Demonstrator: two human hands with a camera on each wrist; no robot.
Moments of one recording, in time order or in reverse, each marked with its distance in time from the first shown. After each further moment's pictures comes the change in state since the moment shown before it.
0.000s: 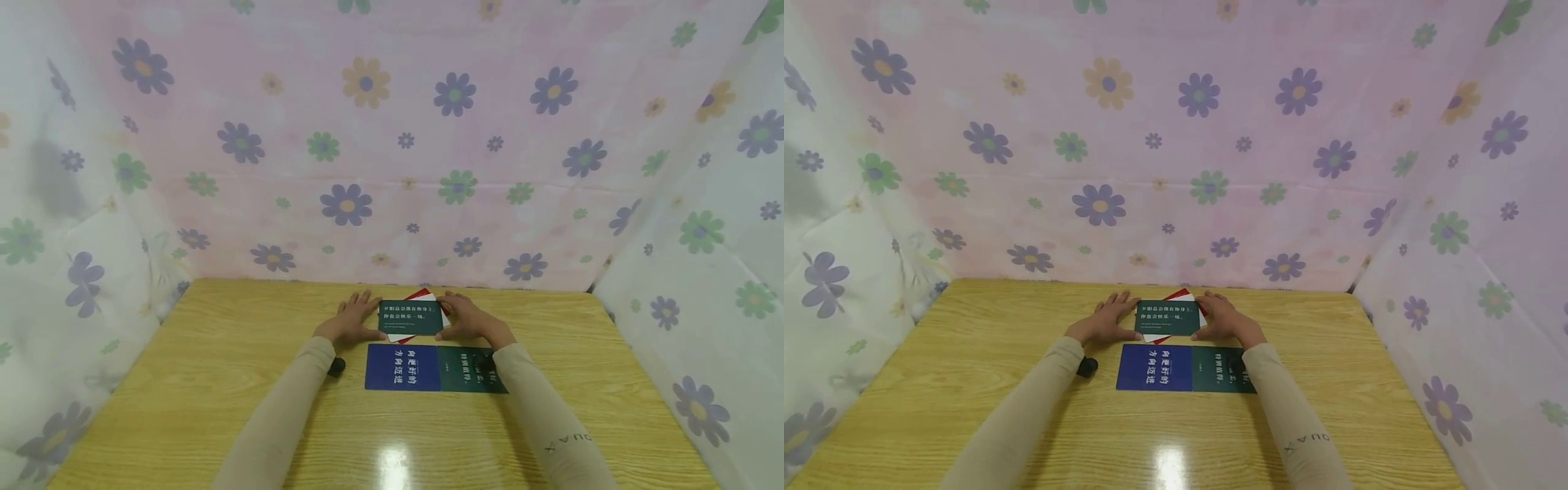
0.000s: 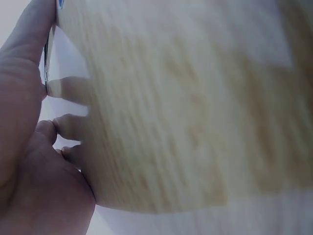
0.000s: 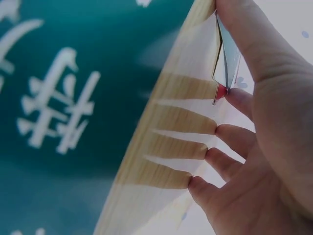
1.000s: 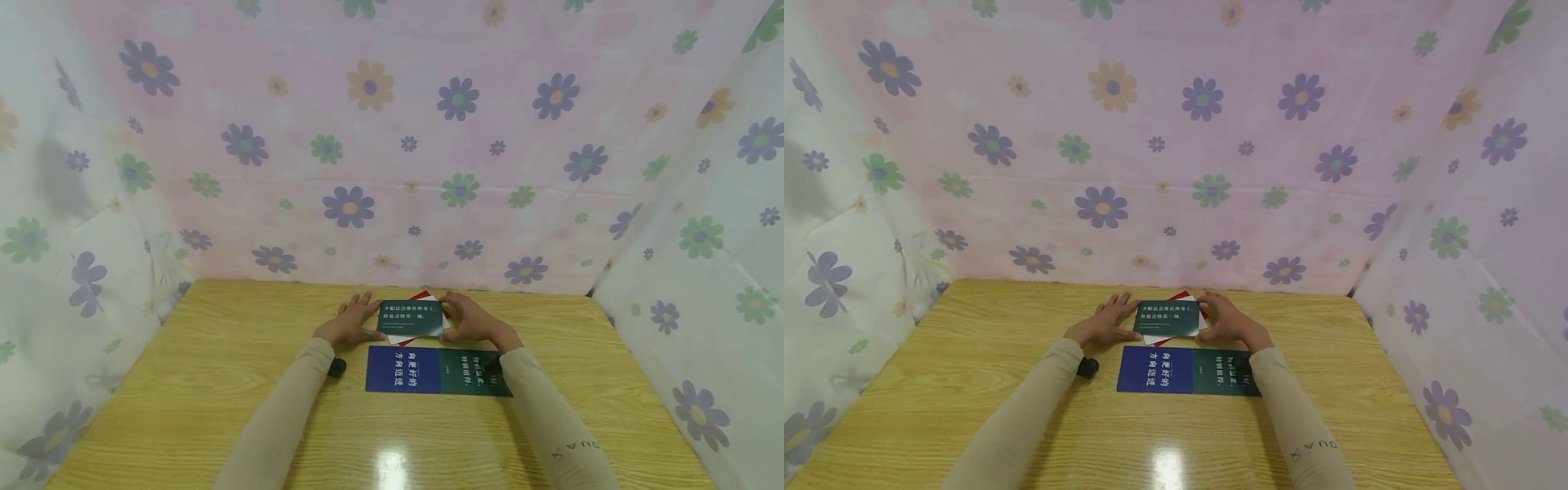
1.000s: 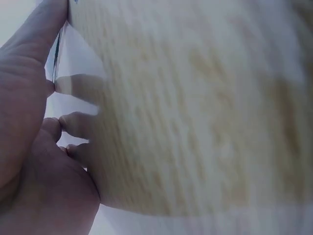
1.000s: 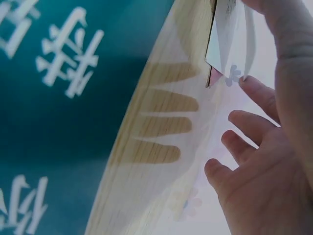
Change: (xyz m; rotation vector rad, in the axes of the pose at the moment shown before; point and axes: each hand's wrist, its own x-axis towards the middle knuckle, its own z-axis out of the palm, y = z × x) left_hand -0.005 0.003 -0.002 -0.052 0.010 0.016; right_hand -0.006 0.006 -0.005 0.115 0.040 -0.068
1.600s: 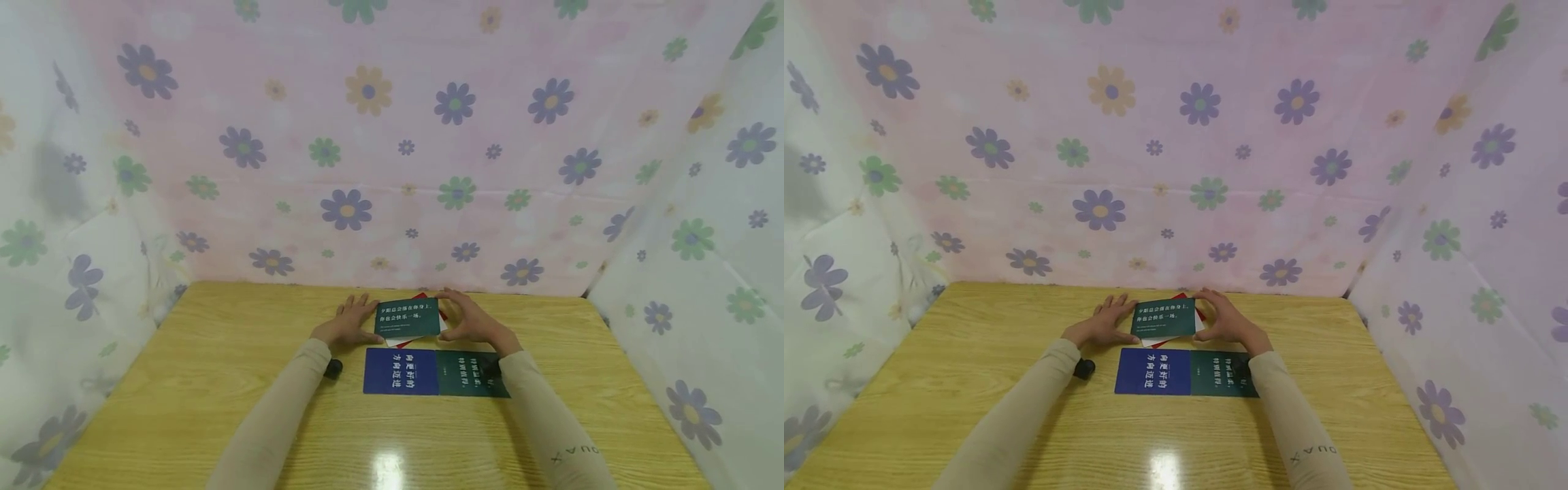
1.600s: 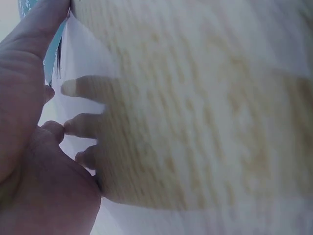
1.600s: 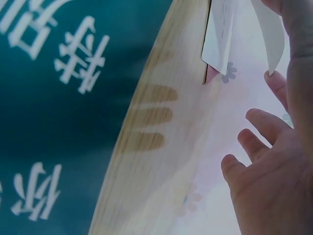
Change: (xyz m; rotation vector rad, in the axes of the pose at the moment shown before) left_hand 0.003 -0.003 -0.002 0.032 -0.028 0.000; right_hand -0.008 0.000 -0.001 0.089 0.087 -0.085
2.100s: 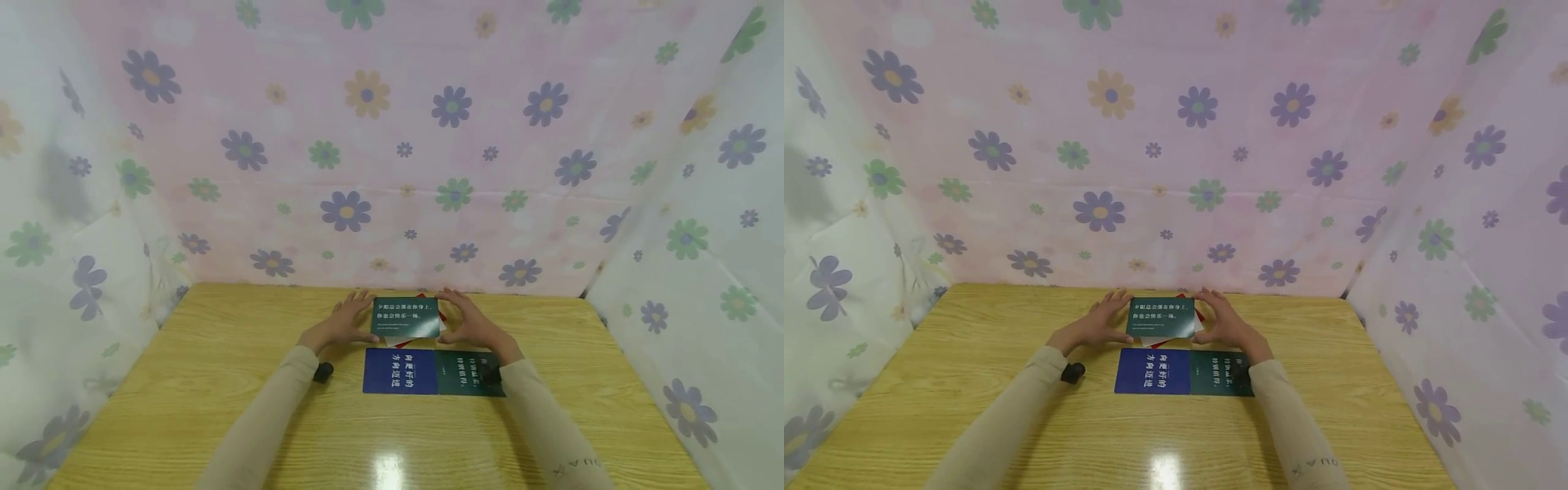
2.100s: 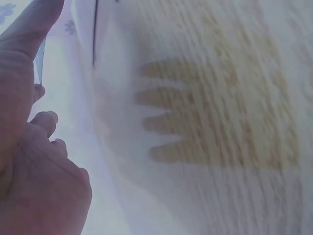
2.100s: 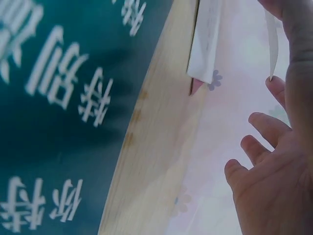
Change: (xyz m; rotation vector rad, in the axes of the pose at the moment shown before) left_hand -0.013 -0.001 -0.009 -0.044 0.106 0.139; right_hand -0.012 -0.006 0.003 -0.023 0.071 -0.054
